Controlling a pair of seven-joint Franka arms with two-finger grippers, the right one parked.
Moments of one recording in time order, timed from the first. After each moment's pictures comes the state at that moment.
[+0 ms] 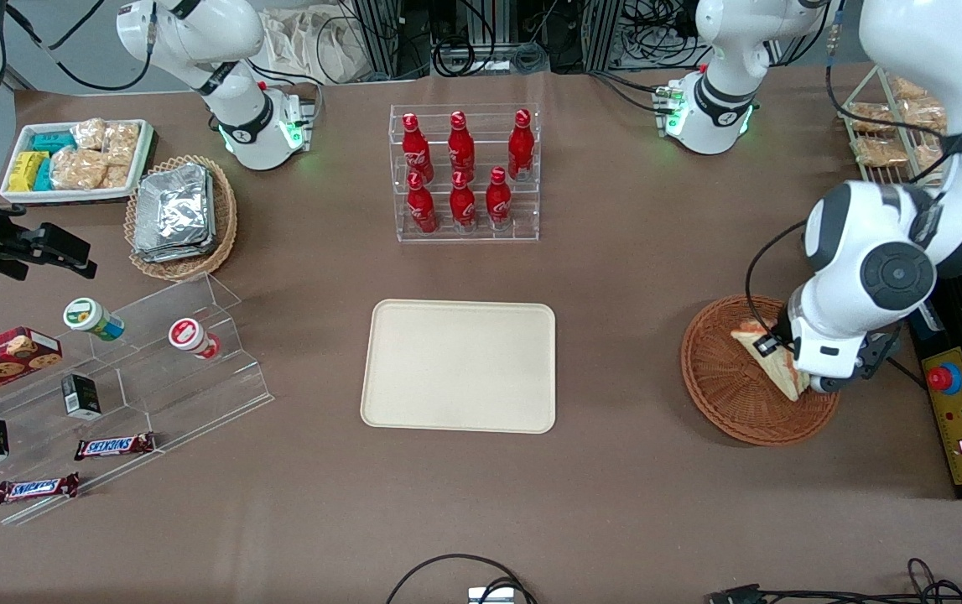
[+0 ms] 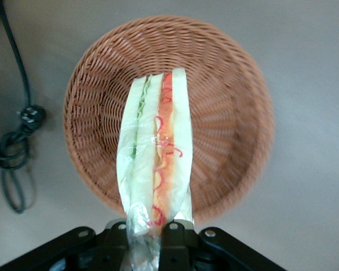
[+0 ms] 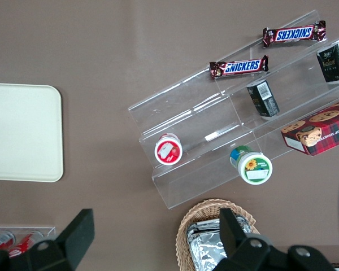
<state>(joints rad) 0.12 0.24 -0.30 -1.80 0.18 1.89 -0.72</state>
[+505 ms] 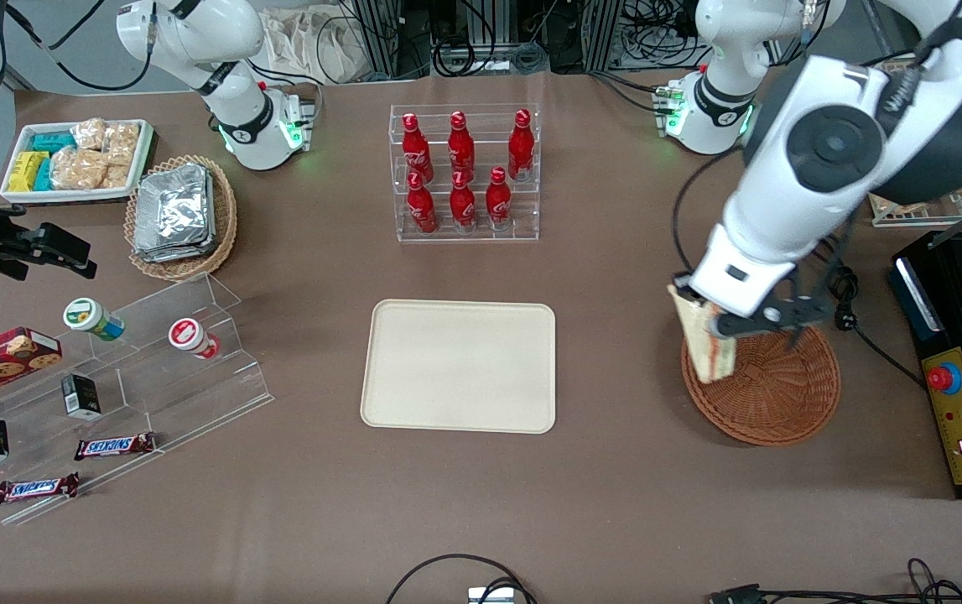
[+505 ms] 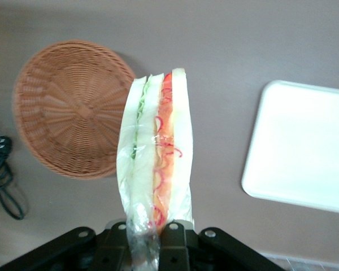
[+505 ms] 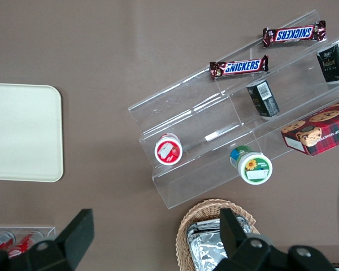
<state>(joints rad) 0.11 0.24 -0.61 -1.52 0.18 1.65 -0.60</state>
